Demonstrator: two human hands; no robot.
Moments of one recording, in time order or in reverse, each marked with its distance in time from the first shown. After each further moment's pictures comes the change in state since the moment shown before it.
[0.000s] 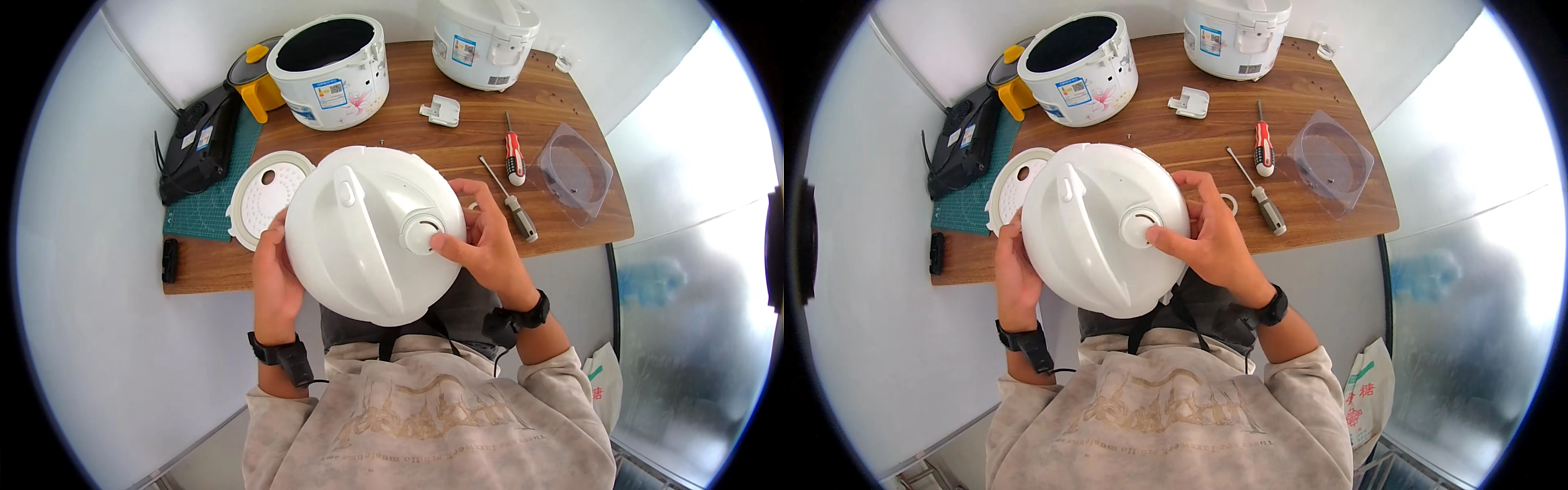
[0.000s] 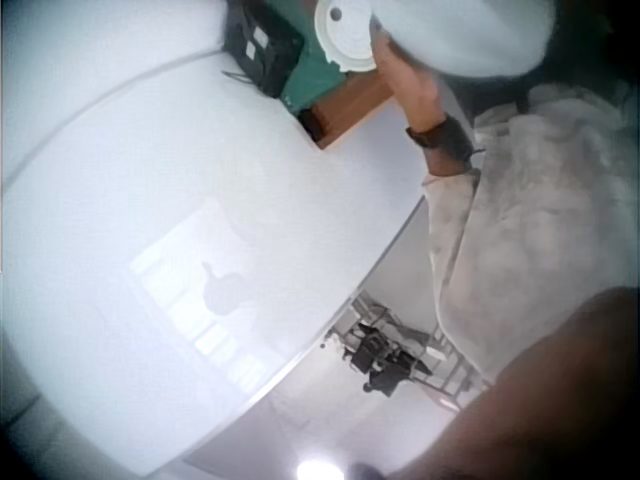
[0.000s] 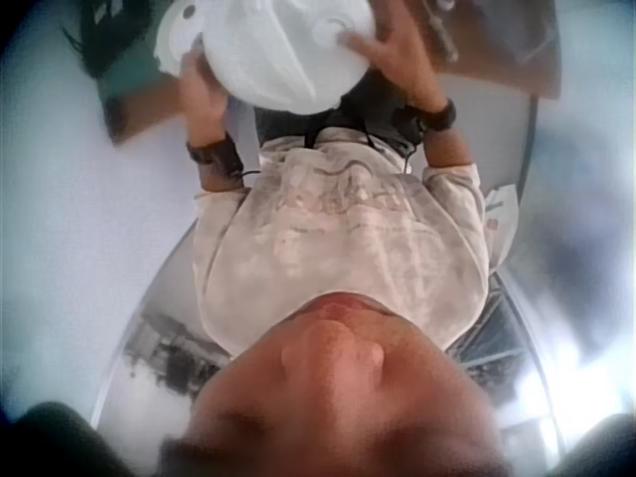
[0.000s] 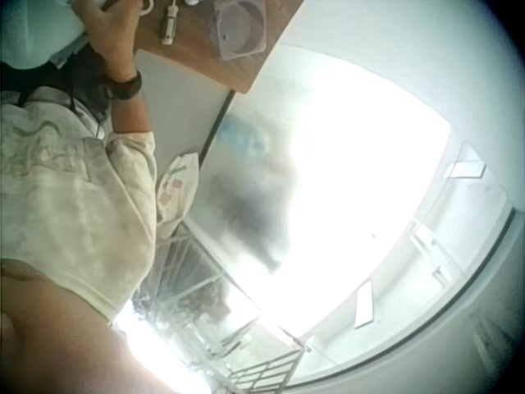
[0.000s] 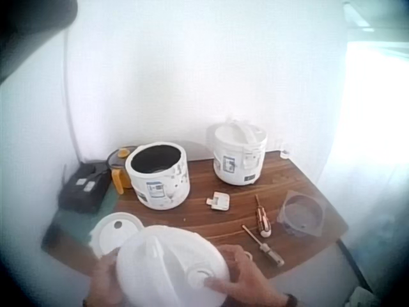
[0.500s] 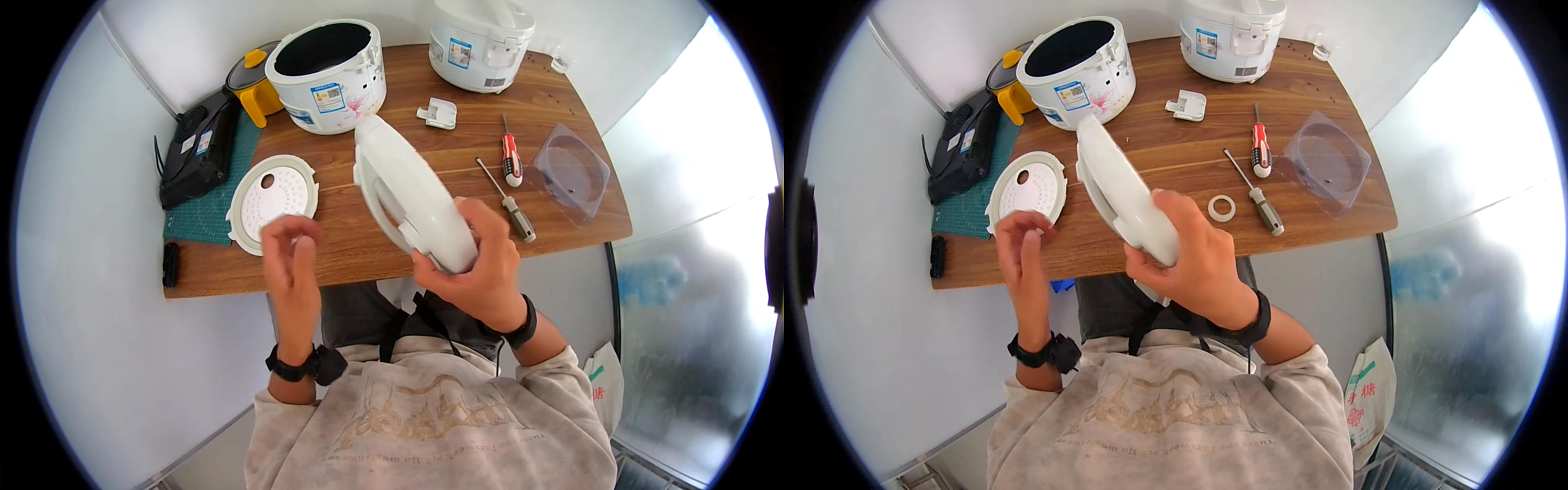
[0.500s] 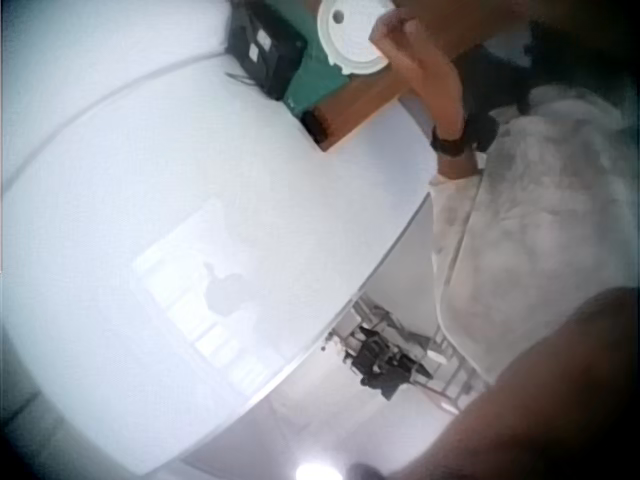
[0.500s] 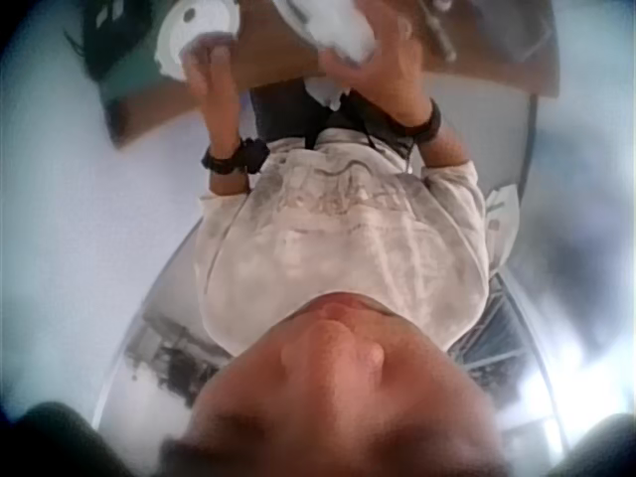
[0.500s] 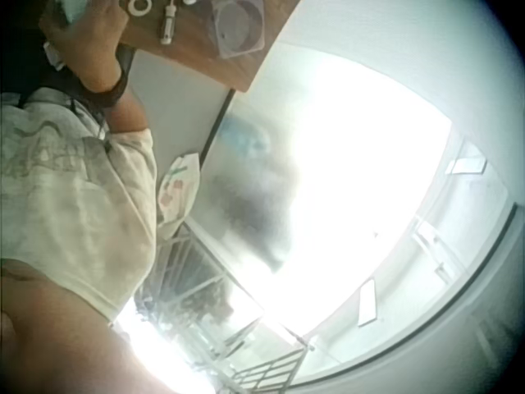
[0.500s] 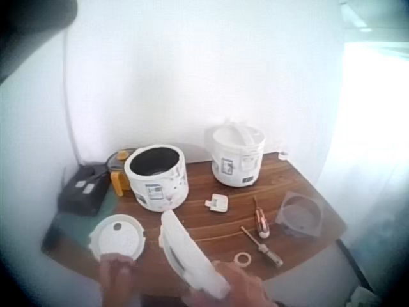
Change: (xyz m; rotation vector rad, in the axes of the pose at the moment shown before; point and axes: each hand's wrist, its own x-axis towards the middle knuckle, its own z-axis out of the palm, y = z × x) left_hand -0.016 -0.019 0.011 0.567 -0.139 0.525; right_hand -0.010 -0.008 0.036 -0.774 0.421 -0.764
